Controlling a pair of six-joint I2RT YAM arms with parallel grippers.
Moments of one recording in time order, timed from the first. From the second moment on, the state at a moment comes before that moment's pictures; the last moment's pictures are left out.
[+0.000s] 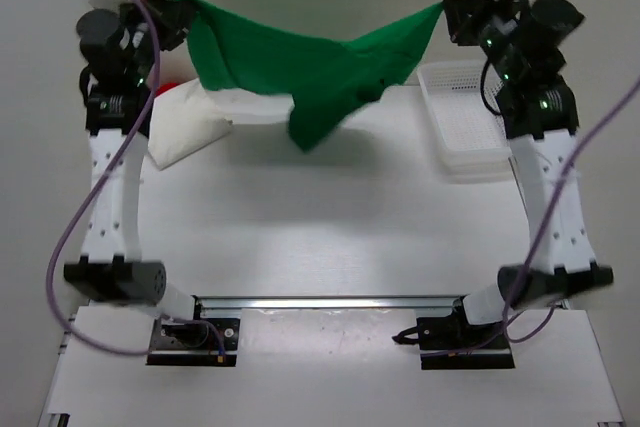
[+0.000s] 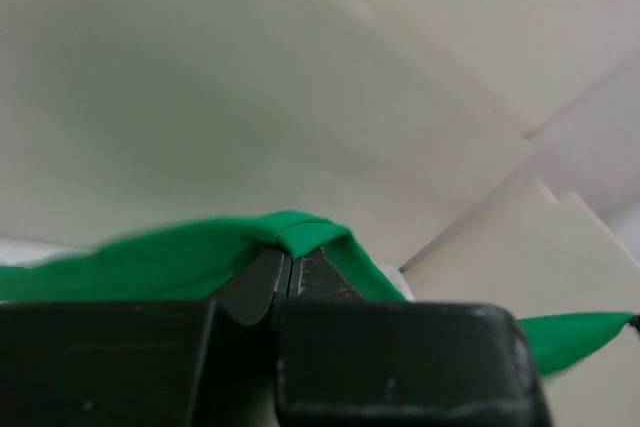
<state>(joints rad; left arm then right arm) 0.01 1.55 1.92 -0.23 0.24 -0.72 0.15 1.52 2.03 -0.37 -0.15 0.28</state>
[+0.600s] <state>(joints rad) -0.03 1.17 0.58 -0.23 0.12 -0.47 0.12 0.94 0.36 -0.28 -0.25 0.46</state>
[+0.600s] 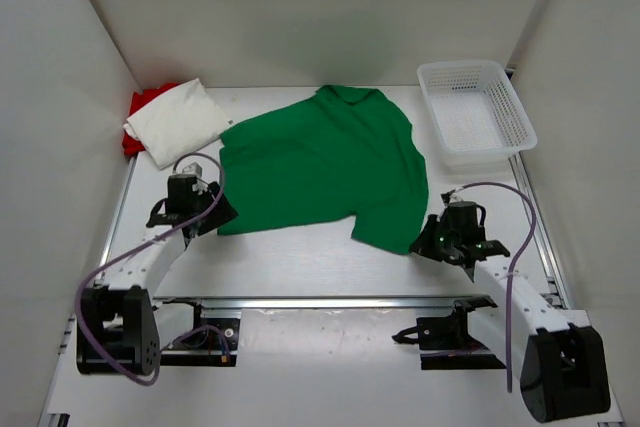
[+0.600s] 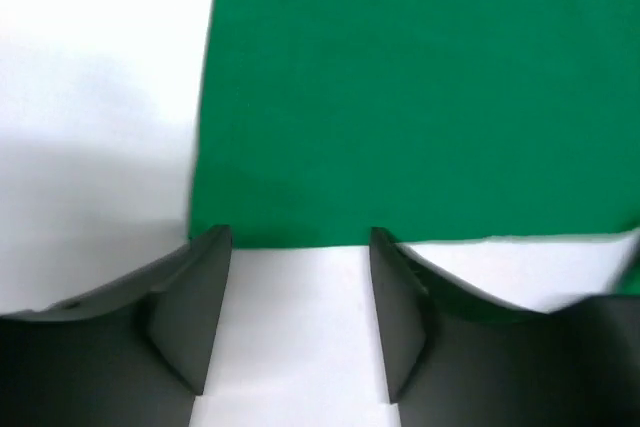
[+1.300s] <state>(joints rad) 0.03 0.89 0.35 -0.37 0.04 -0.72 0.16 0.66 0.34 -0.36 -0.25 0.55</state>
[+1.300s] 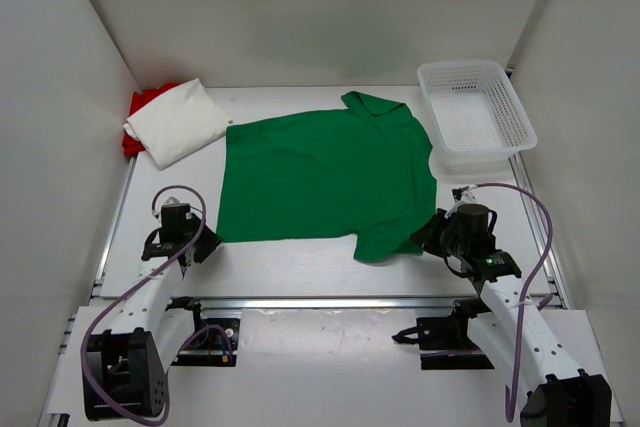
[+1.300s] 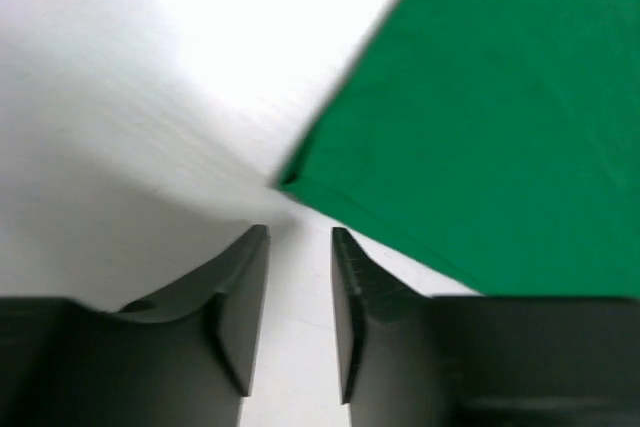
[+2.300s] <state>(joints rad) 0.11 1.03 0.48 -0.11 0.09 -0.91 0.30 0.67 0.33 -0.38 -0.20 0.58</state>
